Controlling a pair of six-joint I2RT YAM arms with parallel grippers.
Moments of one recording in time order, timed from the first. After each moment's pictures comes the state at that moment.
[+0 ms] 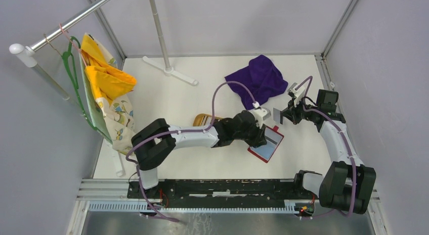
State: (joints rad) left arm -1.06 1.83 1.14 0.15 0.19 -0.42; right arm -0.20 1.17 0.76 -0.43 -0.86 -0.67
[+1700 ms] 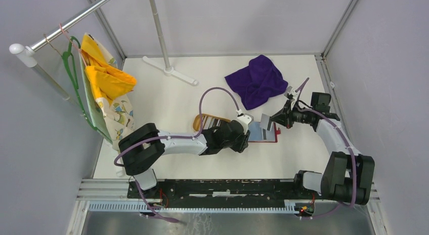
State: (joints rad) left arm -1.12 1.72 0.93 0.08 -0.11 -0.42; right arm -0.16 1.24 0.73 -0.42 -1.12 -0.65
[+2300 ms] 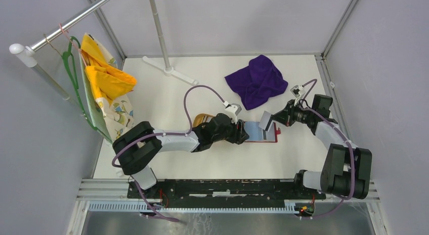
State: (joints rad) left arm -1.00 1.68 0.80 0.37 0.01 -0.57; right arm -0.19 1.30 0.61 -0.08 -1.09 -0.16
